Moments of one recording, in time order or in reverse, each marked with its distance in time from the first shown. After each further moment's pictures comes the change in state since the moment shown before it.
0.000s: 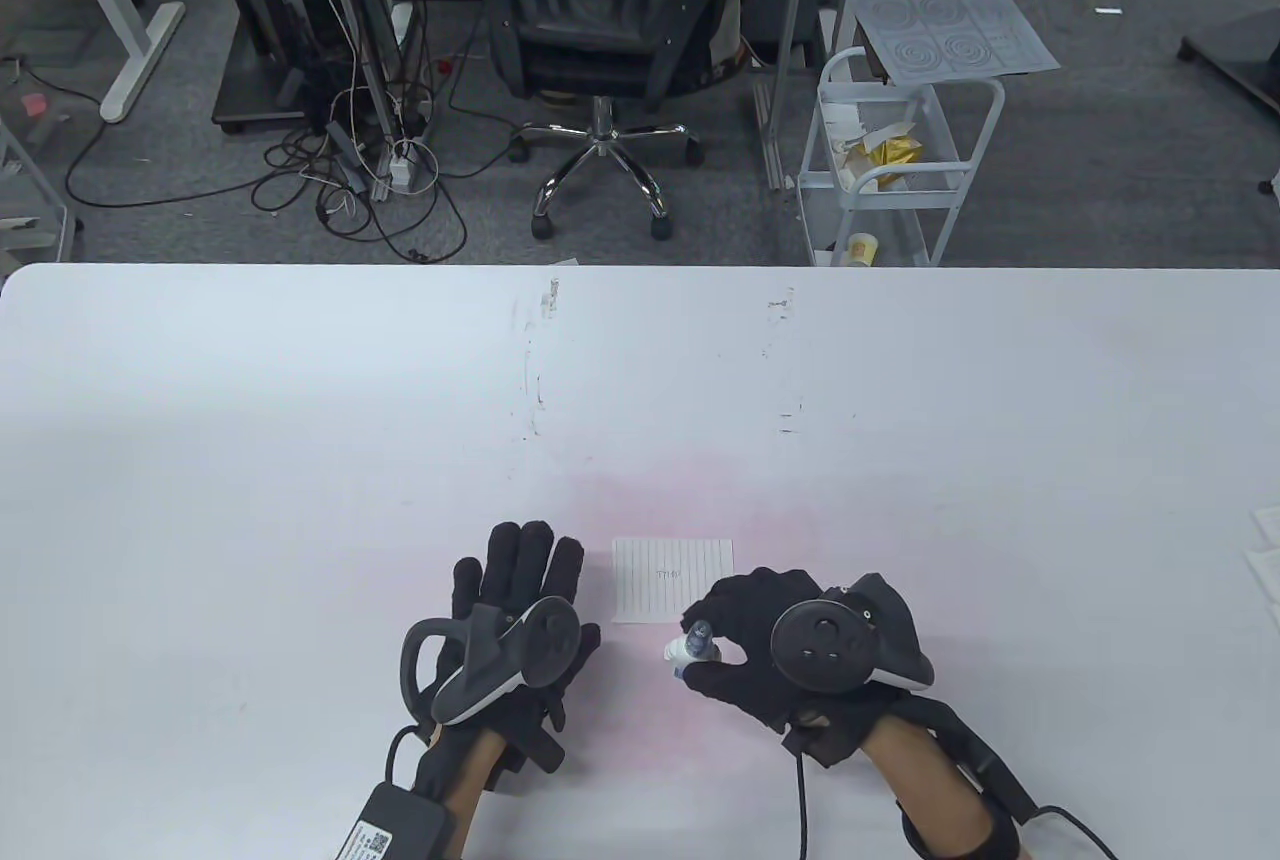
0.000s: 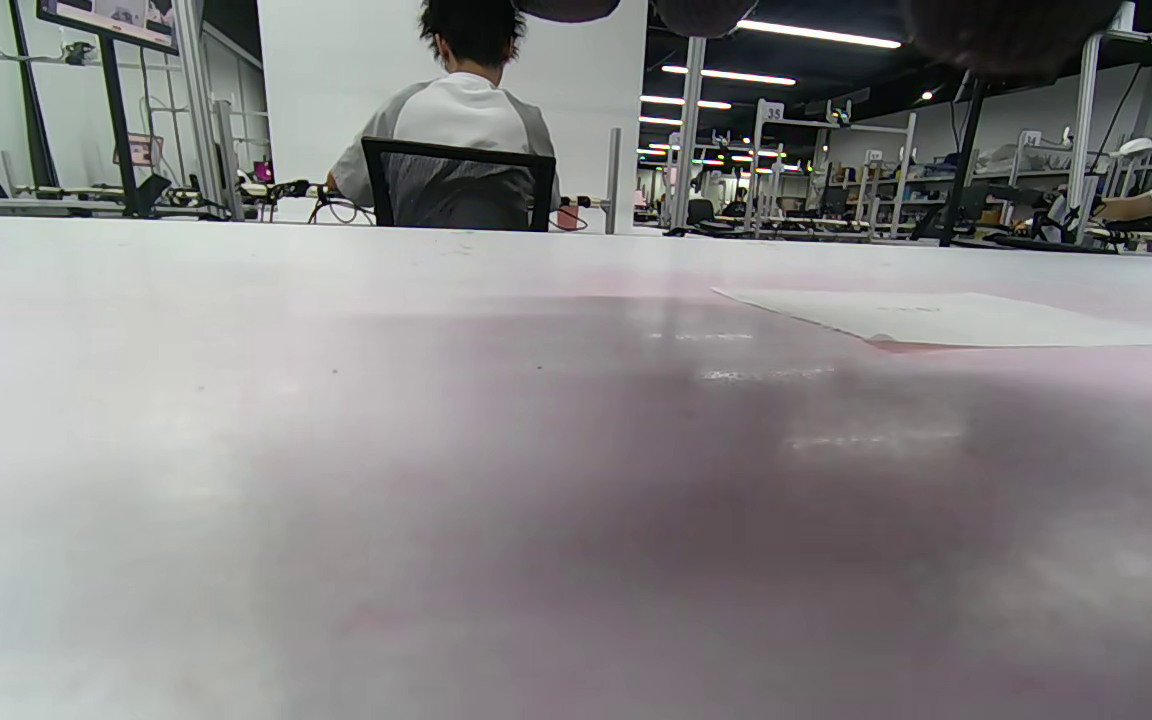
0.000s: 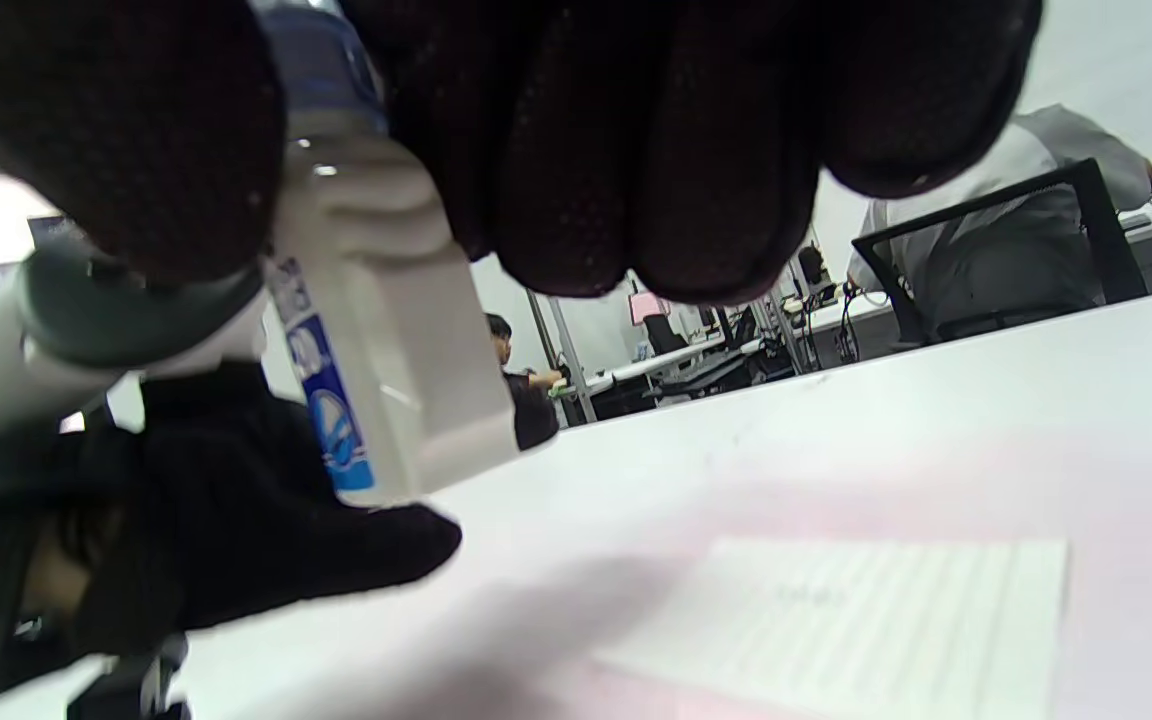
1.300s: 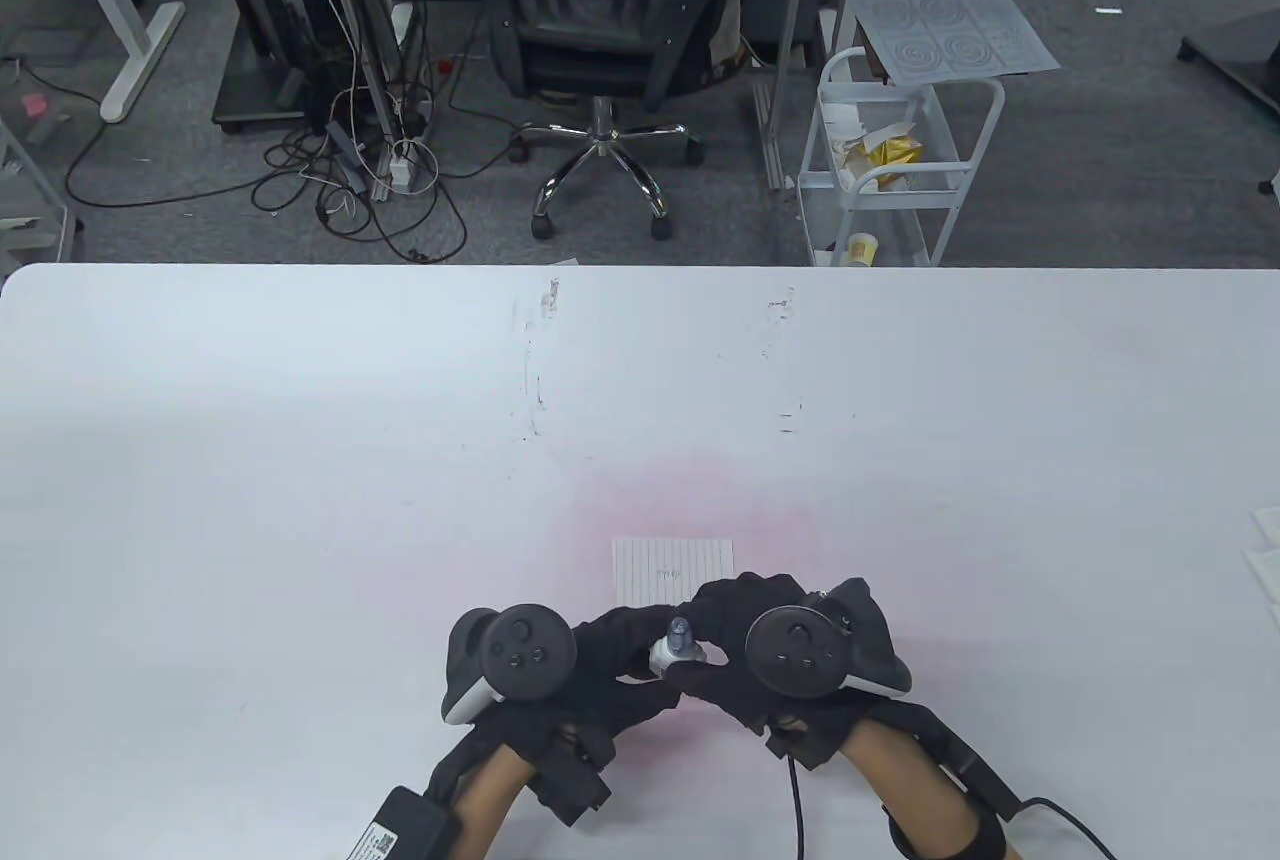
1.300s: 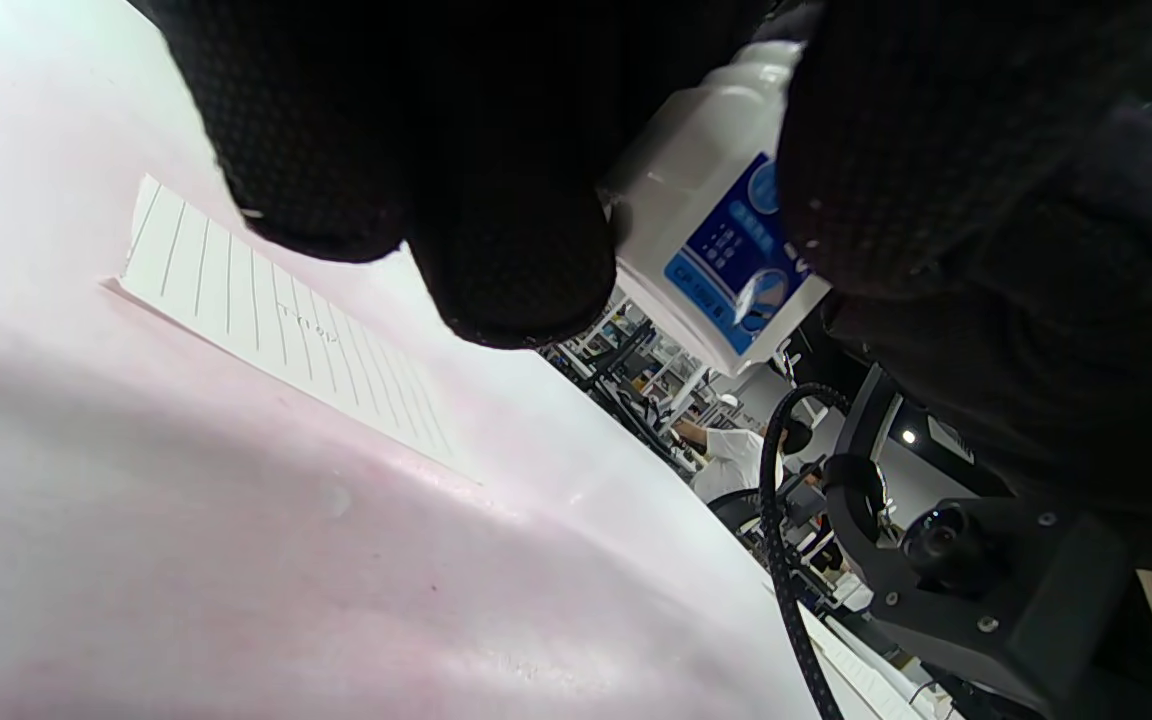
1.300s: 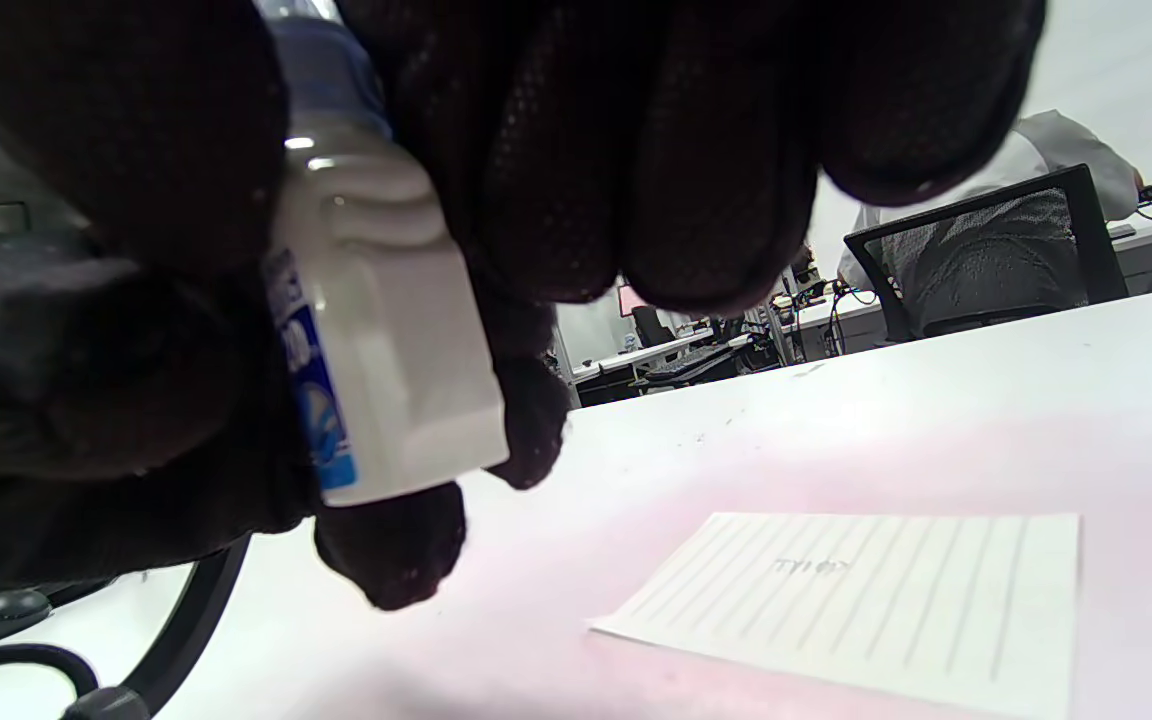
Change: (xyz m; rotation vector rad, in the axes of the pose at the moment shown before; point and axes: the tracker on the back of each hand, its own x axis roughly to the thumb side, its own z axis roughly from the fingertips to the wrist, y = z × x) left_hand 0.035 0.005 0.006 -0.002 -0.410 0.740; right_hand 0.008 0.021 -0.003 0.032 0.008 0.056
